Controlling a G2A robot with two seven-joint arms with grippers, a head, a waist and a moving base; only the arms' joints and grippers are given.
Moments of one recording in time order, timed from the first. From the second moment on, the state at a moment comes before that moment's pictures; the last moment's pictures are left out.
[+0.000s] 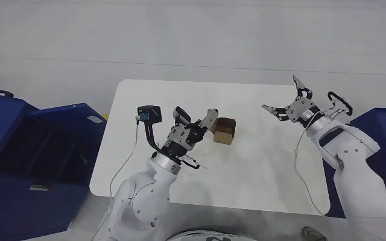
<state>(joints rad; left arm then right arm) 1.72 -1.38 -1.13 -2.32 0.79 0.17 -0.22 -1.45 -1.03 1.54 -1.84 1.46 0.48 0.04</state>
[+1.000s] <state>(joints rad) 1.52 -1.48 -0.73 -1.89 0.94 0.77 -0.19 -0.98 -1.02 1.21 -1.26 0.06 -0.10 0.52</state>
